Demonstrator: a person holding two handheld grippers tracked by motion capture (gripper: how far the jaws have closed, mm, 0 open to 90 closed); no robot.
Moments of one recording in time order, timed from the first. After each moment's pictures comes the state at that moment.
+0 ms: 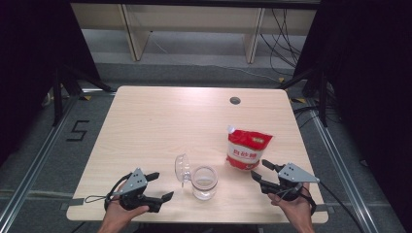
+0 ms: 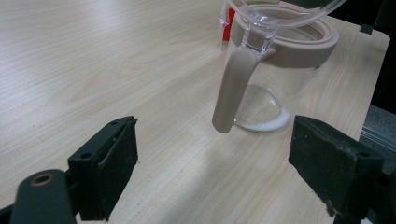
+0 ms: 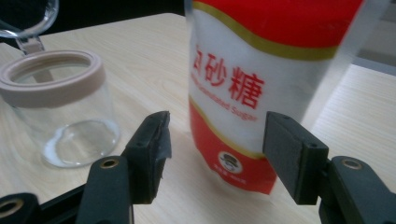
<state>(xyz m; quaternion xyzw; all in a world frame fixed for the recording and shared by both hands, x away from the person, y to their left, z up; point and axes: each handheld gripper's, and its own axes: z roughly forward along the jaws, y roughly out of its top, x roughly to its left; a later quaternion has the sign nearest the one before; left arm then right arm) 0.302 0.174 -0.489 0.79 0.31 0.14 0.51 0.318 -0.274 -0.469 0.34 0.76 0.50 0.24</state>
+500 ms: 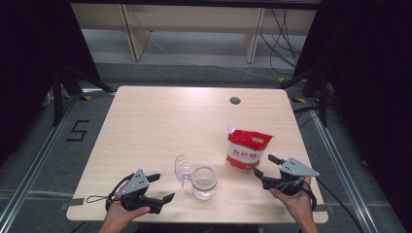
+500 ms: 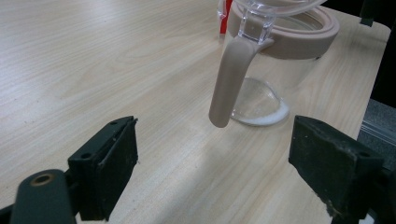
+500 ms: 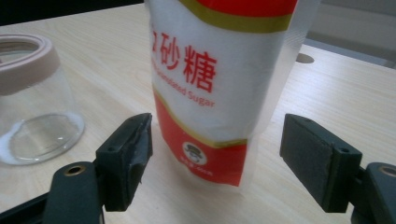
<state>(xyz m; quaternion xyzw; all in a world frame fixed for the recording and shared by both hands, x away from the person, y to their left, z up) 0.300 0.170 -0.493 0.79 0.32 0.13 0.50 0.340 -0.285 -0.478 0.35 0.76 0.49 0.25</state>
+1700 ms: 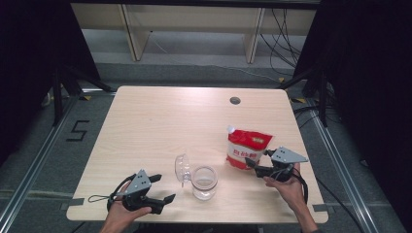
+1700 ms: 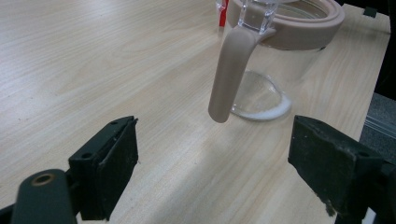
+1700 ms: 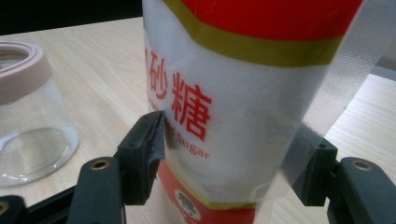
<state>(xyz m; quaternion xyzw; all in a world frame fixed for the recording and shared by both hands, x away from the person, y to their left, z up) 0.302 0.168 -0.496 0.80 0.31 0.13 0.49 0.383 -0.274 -0.486 0.29 0.77 0.52 0.23</state>
